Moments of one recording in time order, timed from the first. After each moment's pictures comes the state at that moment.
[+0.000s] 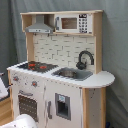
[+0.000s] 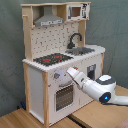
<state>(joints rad) -0.63 -1.49 1.53 -2.14 -0.26 2.61 0.27</state>
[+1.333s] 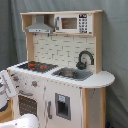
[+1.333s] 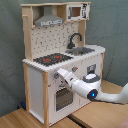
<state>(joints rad) -0.87 -1.50 1.59 -2.05 -0.26 2.84 0.44</state>
